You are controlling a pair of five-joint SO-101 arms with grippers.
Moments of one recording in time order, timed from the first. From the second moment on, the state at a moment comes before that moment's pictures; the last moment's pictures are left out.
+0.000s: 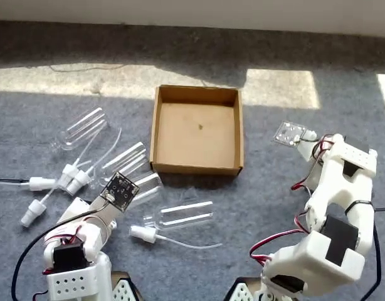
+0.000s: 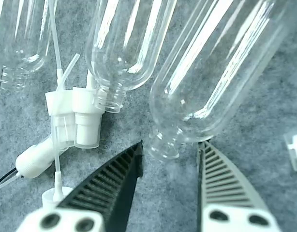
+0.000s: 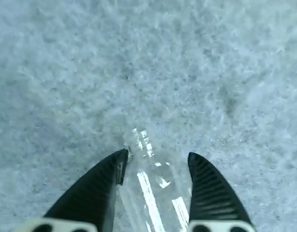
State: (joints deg) left arm -16.8 -104.3 96.0 77.4 -40.7; right arm 22.8 3.0 25.5 57.7 86.5
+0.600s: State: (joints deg) left arm -16.8 -104.3 96.0 77.4 -40.7; right arm 16.8 3.0 25.5 58.1 39.4
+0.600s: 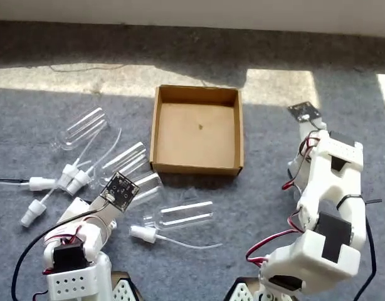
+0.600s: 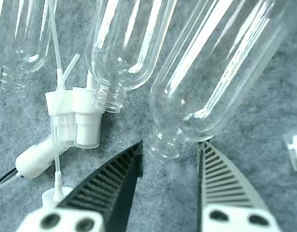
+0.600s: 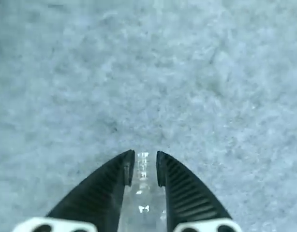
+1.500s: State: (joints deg) left arm -16.8 -104.3 96.0 77.4 -40.7; right arm 14.7 -0.3 7.0 82.8 32.7
